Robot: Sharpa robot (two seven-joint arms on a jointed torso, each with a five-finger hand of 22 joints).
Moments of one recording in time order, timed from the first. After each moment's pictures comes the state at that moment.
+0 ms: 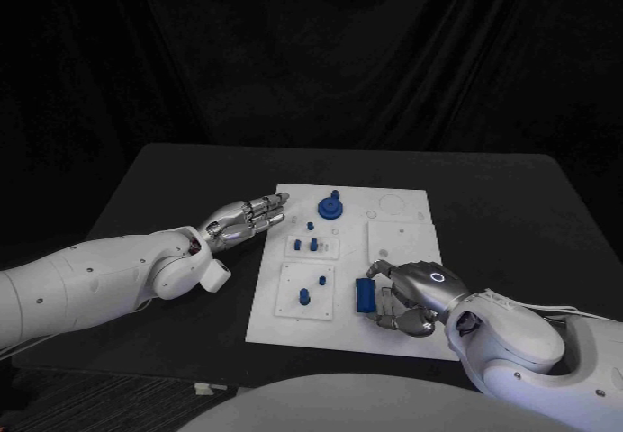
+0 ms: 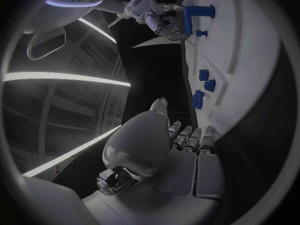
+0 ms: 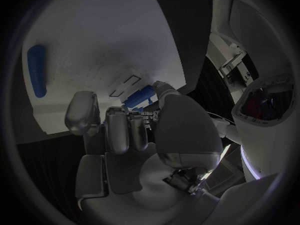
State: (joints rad) left arm 1.05 -0.89 -0.21 1.32 -0.36 0.09 0.55; left_hand 1.51 0.27 -0.19 0.26 0.46 0.15 0.06 0.02 0.02 0.03 0.17 0.03 0.01 0.01 0.19 0.00 0.00 0.16 0.01 0.27 0.01 0.01; right arm 1.01 -0.96 -0.25 1.94 -1.82 -0.37 -0.47; right_hand 1.16 -0.14 0.13 0.29 0.38 0.19 0.13 0.77 0.09 1.47 0.01 1.51 1.31 1.47 -0.06 1.43 1.31 0.08 1.43 0.05 1.08 1.31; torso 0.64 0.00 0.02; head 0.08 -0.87
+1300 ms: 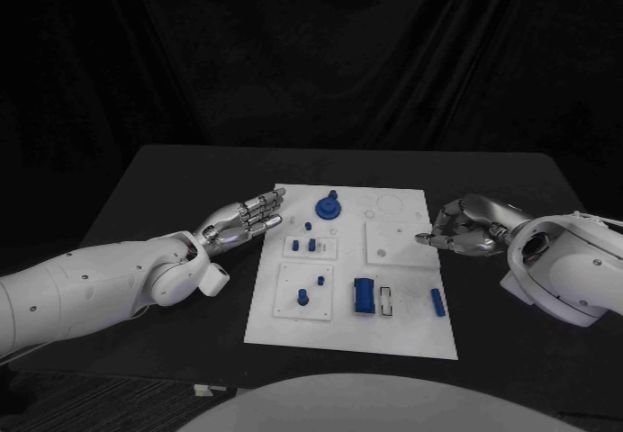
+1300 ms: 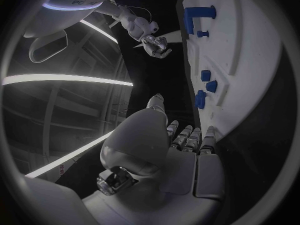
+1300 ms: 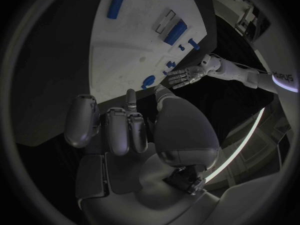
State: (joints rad) left arm 1.05 -0.90 -0.22 1.34 -0.36 0.04 0.62; left_hand 1.48 0.22 -0.25 0.29 0.41 0.13 -0.05 0.02 0.02 0.03 0.11 0.04 0.01 0.00 0.10 0.00 0.00 0.16 0.00 0.19 0.01 0.00; right arm 1.30 -1.13 -0.25 1.89 -1.25 -0.33 -0.48; right_hand 1.10 -0.08 0.07 0.29 0.24 0.73 0.06 0.85 0.15 1.47 -0.01 1.57 1.31 1.47 -0.08 1.46 1.31 0.08 1.47 0.03 1.26 1.31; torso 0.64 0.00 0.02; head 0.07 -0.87
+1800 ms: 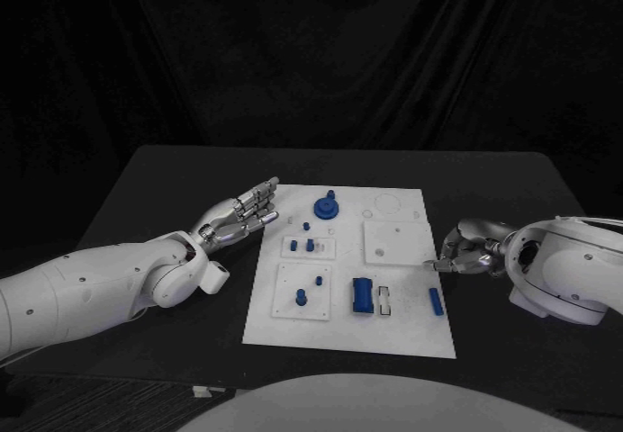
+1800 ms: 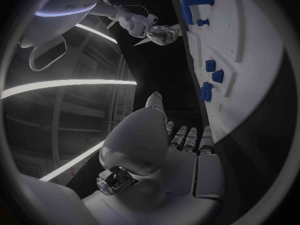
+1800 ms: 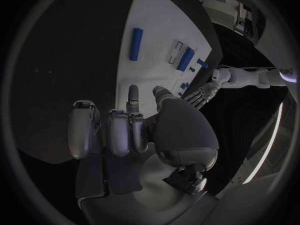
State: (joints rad) left arm 1.05 -0.90 -0.22 1.35 -0.36 -0.05 0.67; left_hand 1.47 0.20 -0.27 0.29 0.37 0.13 -0.12 0.02 0.02 0.02 0.01 0.02 0.01 0.00 0.03 0.00 0.00 0.16 0.00 0.13 0.00 0.00; right arm 1.29 -1.12 -0.25 1.87 -1.21 -0.11 -0.62; right_hand 1.10 -0.07 0.06 0.27 0.38 0.86 0.04 0.72 0.21 1.47 -0.02 1.57 1.31 1.46 -0.09 1.49 1.31 0.06 1.47 0.02 1.36 1.31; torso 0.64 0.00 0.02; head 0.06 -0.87
